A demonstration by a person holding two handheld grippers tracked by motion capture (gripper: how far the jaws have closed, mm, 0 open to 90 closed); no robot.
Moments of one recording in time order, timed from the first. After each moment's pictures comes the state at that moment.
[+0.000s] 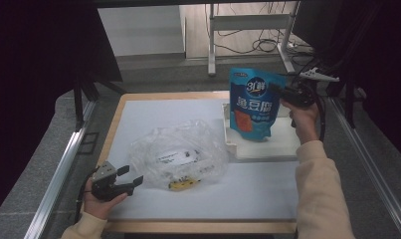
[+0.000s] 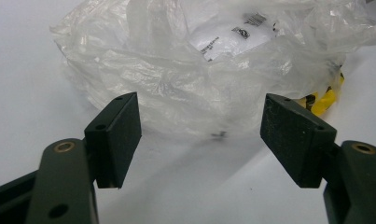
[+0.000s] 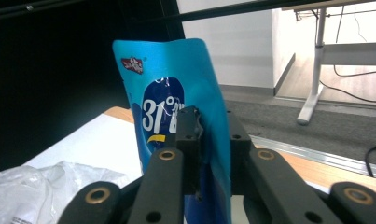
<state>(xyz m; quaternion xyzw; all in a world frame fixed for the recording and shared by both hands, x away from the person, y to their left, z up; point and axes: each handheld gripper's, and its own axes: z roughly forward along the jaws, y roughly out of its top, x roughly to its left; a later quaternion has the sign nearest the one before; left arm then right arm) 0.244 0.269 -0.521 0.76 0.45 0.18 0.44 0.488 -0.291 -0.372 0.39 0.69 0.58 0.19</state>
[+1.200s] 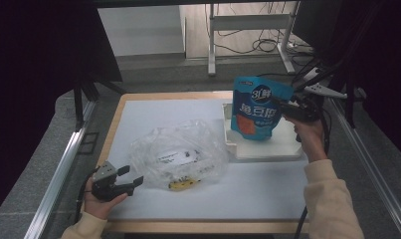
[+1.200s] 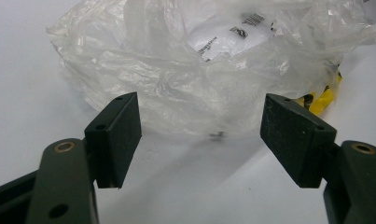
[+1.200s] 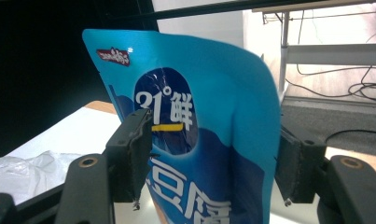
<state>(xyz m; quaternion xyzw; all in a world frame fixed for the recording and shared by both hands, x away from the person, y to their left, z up) 0.244 0.268 -0.521 0.76 0.45 0.18 0.44 0.434 -0.293 -0.376 0.42 0.68 0.55 0.24</state>
